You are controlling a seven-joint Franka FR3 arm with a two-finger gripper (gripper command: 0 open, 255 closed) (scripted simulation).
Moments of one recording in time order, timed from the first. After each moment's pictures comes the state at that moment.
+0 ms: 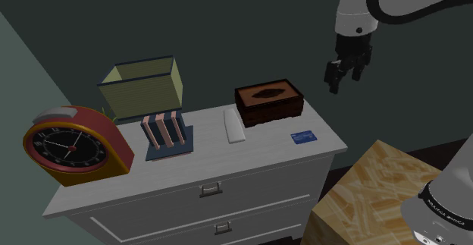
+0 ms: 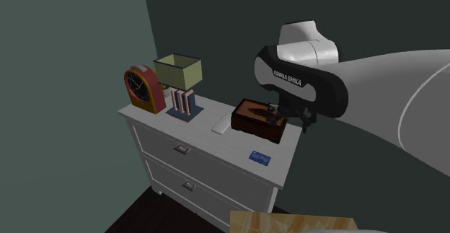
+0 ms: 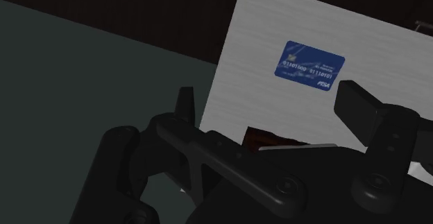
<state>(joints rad) 0.04 -0.63 0.16 -2.38 -0.02 1.69 0.32</state>
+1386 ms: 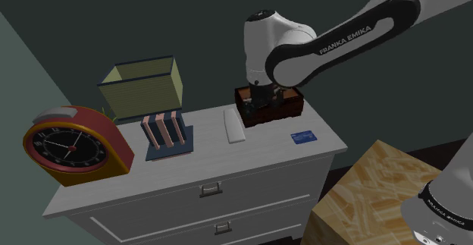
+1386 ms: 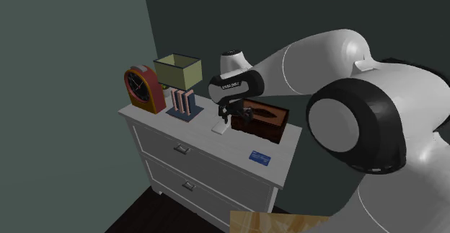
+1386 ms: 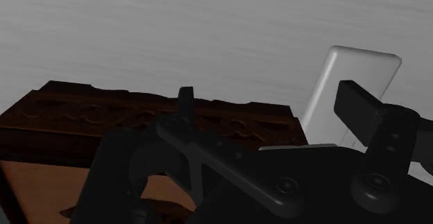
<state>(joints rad) 0.06 0.04 0.42 -2.07 -0.14 2.13 0.83</state>
